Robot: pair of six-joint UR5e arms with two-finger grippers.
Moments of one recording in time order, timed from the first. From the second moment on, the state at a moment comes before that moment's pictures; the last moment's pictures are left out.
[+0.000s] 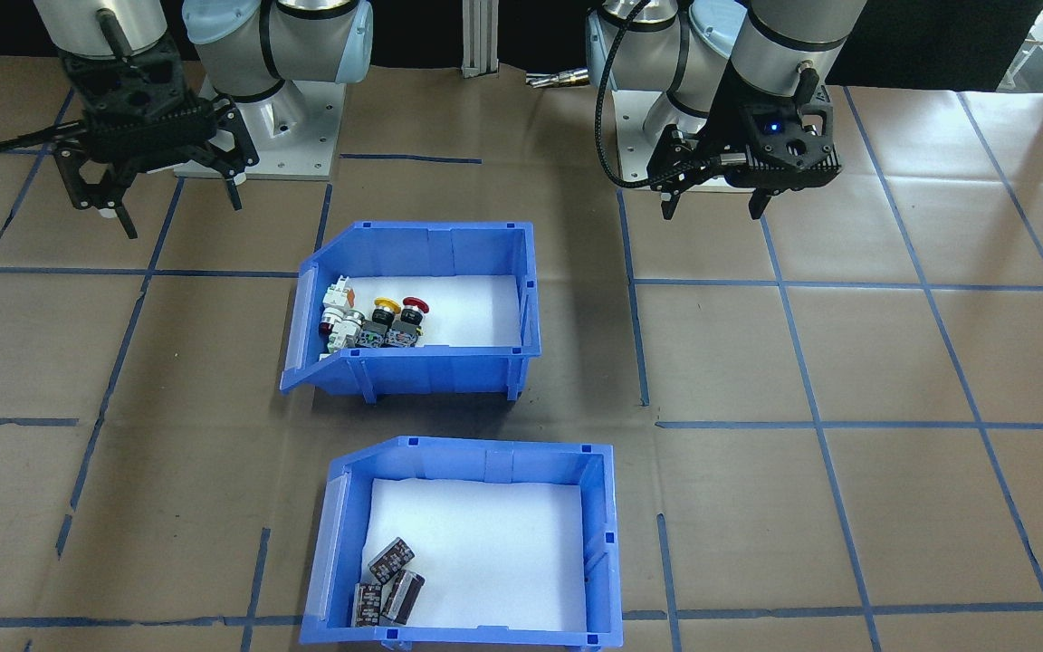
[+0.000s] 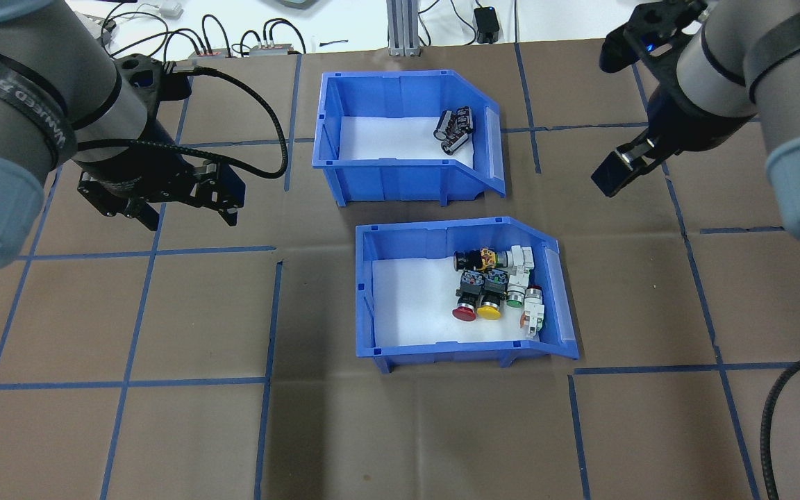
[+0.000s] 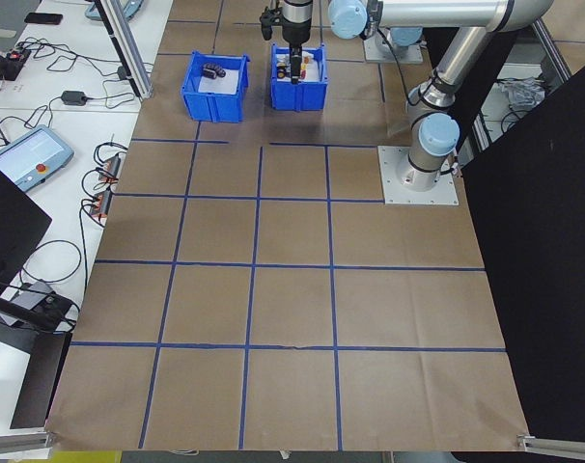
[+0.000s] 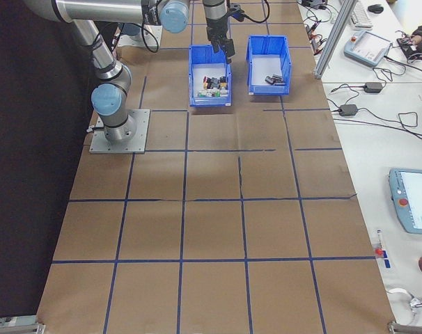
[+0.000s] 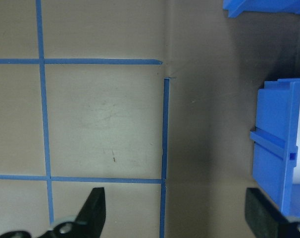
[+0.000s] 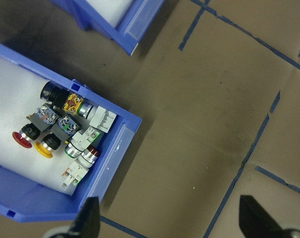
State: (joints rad) left arm -1.57 -1.45 -1.75 -1.51 1.58 -0.03; right arm 1.53 -1.70 1.73 -1.78 -1.60 -0.49
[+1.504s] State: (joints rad) left arm -1.57 -1.44 -1.75 -1.50 1.59 -0.01; right arm 1.54 -1.49 1.53 -1.54 -1.57 0.09
